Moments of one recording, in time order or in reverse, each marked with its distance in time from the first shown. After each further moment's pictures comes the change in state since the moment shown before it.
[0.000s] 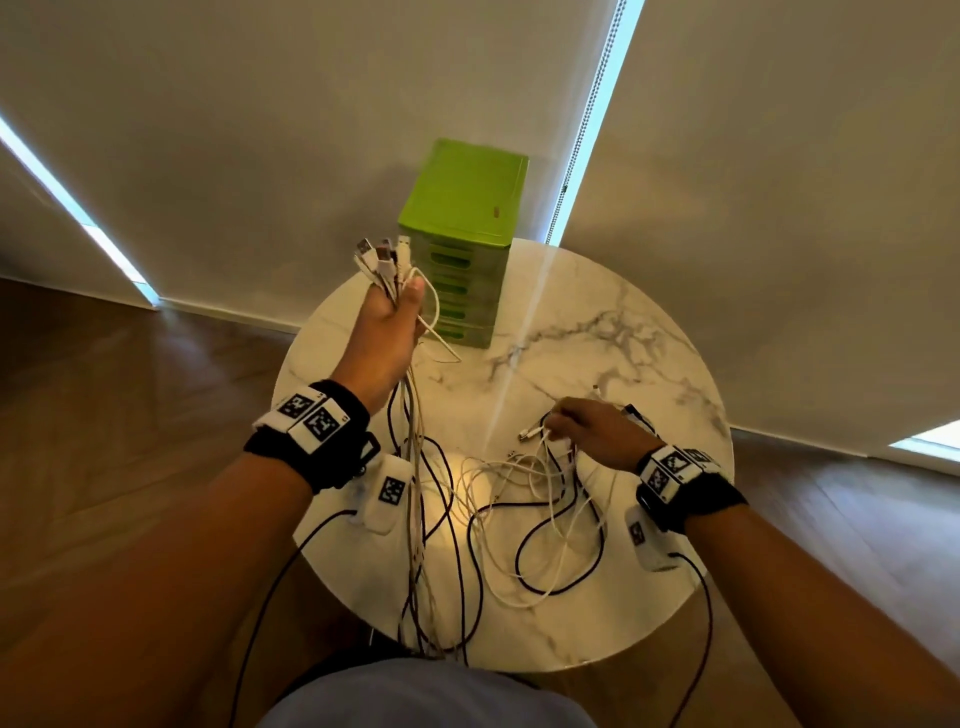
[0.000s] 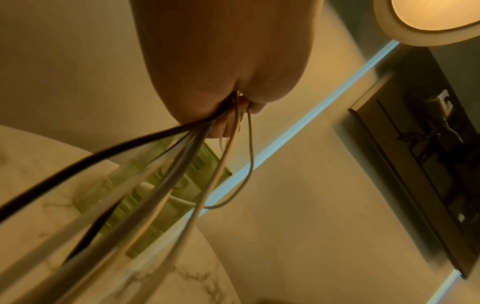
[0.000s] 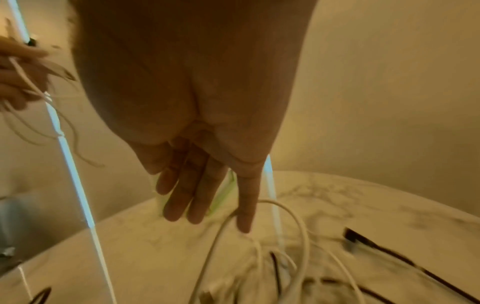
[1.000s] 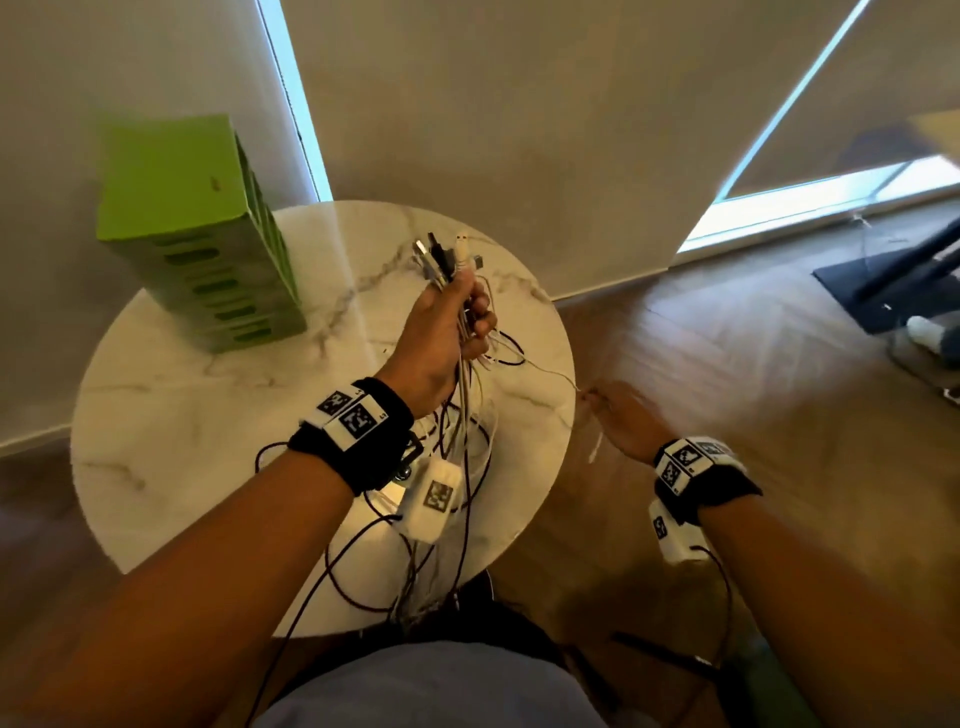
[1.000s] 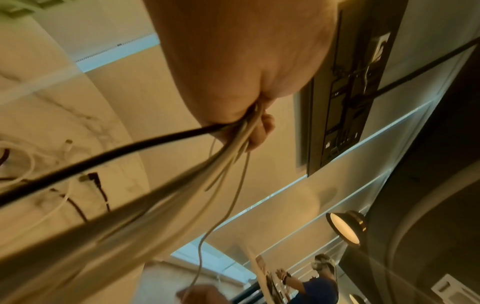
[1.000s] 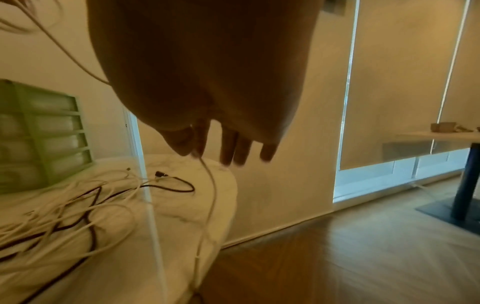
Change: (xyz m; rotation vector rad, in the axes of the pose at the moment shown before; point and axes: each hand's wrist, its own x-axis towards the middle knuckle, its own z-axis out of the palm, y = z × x) left_hand -0.115 0.019 0.199 -0.392 -0.674 -0.345; right_hand -0.226 0.125 0.056 0.034 0.553 0.534
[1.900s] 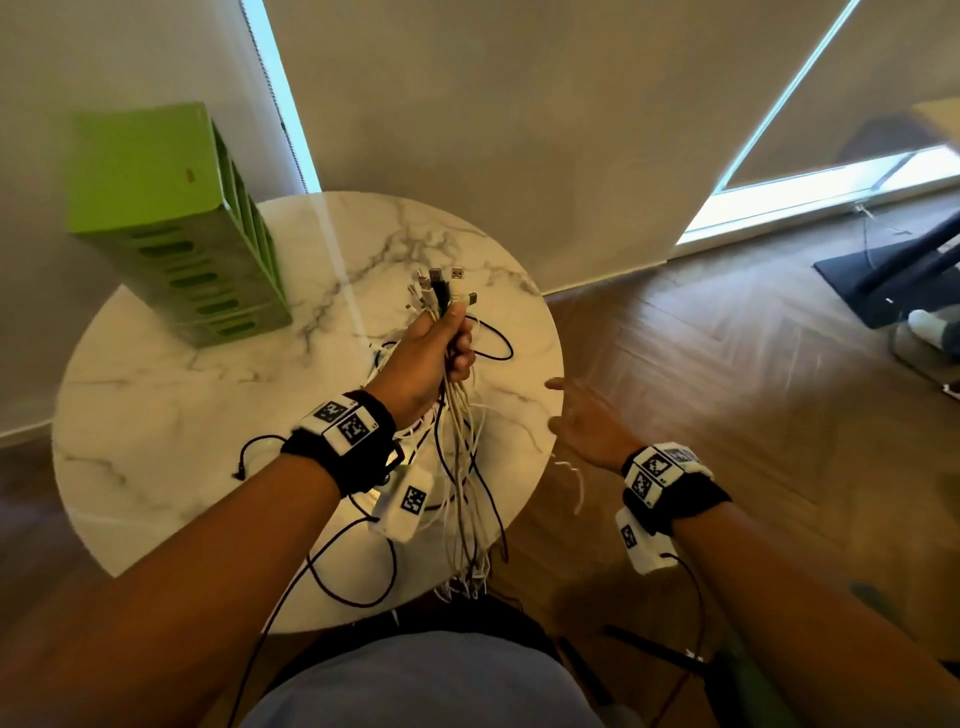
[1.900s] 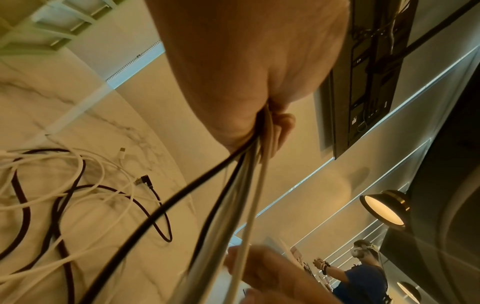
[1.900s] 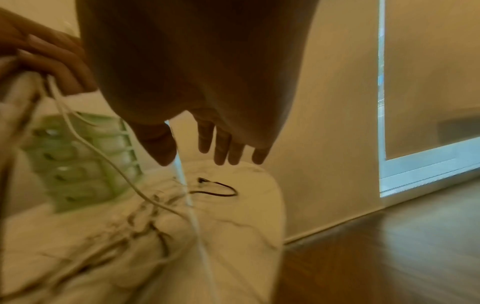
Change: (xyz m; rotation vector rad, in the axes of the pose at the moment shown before) left_hand 0.015 -0.044 -0.019 0.128 -0.036 -0.106; right_hand -0.002 -0.019 0.013 0.004 -0.141 -0.080
